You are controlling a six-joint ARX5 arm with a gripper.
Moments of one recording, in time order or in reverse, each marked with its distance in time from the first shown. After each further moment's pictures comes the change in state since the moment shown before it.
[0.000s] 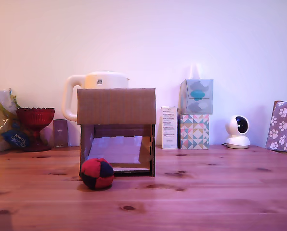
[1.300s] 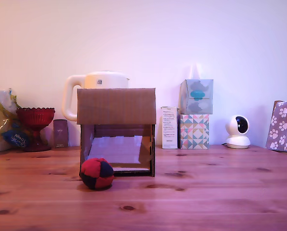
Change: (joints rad) arm -0.177 0.244 0.195 0.162 0.363 -0.083
